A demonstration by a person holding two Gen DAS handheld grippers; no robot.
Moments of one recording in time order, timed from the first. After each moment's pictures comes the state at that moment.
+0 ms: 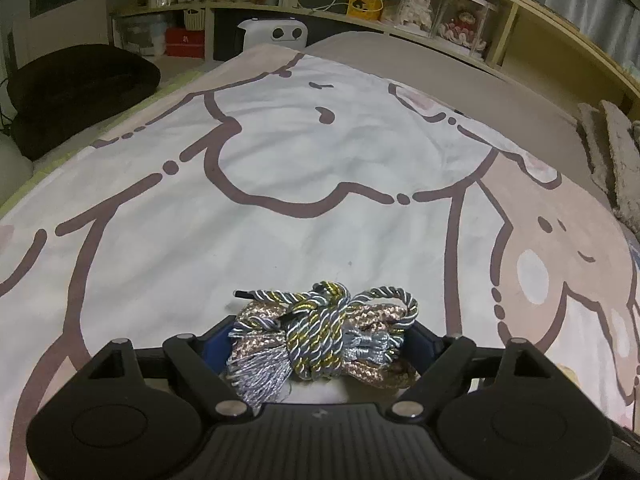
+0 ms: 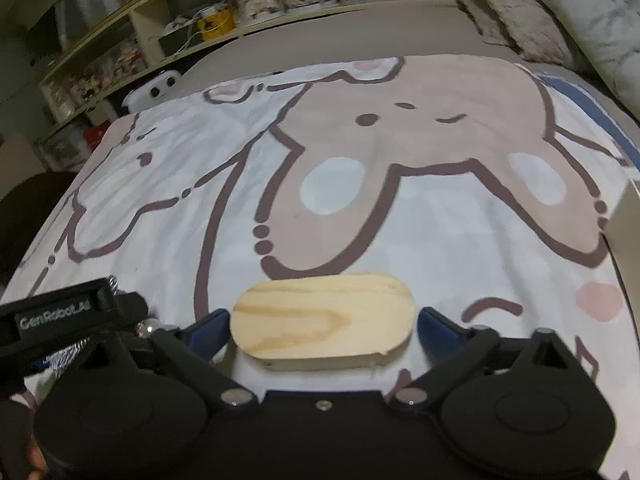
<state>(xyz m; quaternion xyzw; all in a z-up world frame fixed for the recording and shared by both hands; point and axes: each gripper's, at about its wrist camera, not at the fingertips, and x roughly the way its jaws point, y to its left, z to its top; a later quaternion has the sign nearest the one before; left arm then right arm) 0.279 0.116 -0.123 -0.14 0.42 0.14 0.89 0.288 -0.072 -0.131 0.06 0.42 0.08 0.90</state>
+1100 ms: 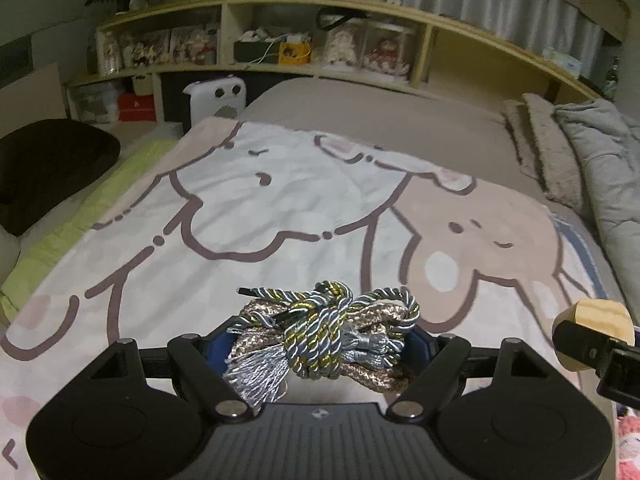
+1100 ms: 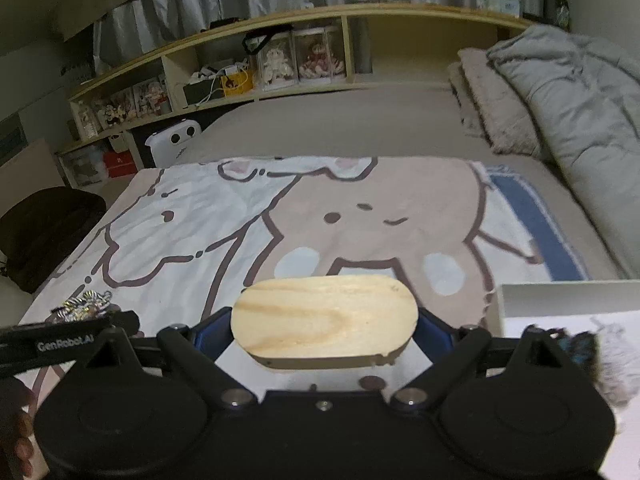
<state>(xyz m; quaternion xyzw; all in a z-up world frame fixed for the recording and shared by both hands) 0.221 0.078 -0.046 -0.08 0.37 0.07 0.92 0.225 -0.140 -0.027 0.02 0.34 0.09 0.94</state>
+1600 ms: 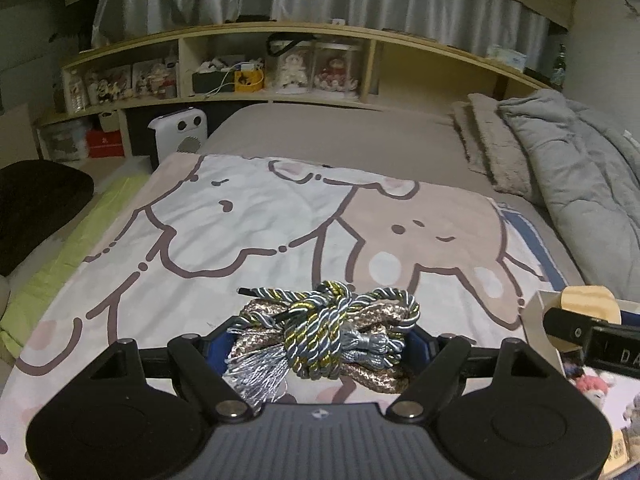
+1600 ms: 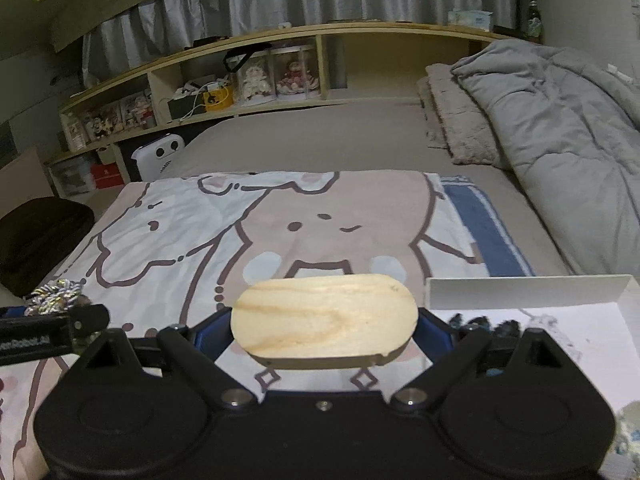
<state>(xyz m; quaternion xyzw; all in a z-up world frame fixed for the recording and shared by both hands) 0.176 0.050 -0.012 -0.04 0.34 0.01 0.94 0.184 -0.185 -0.006 0.03 0.32 0.06 0.94</state>
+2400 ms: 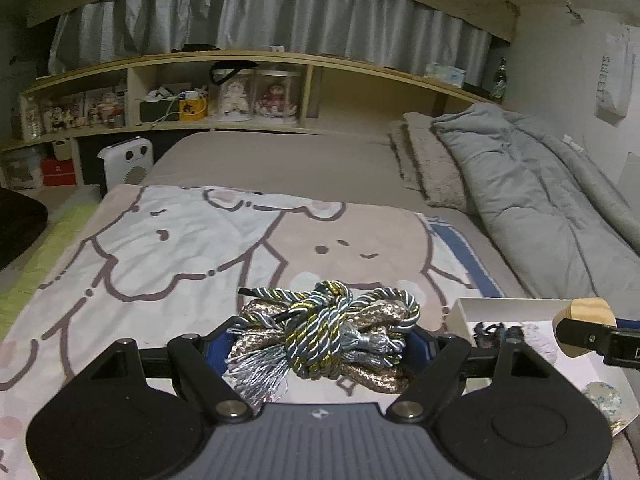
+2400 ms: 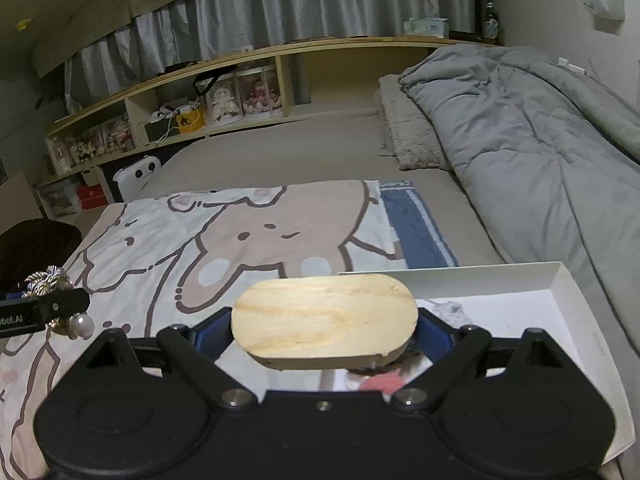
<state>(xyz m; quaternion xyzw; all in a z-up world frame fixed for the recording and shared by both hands) 0.154 0.003 0.009 -0.05 0.30 -0.07 0.95 0.140 -0.274 0.018 0.05 0.31 0.04 0.95</state>
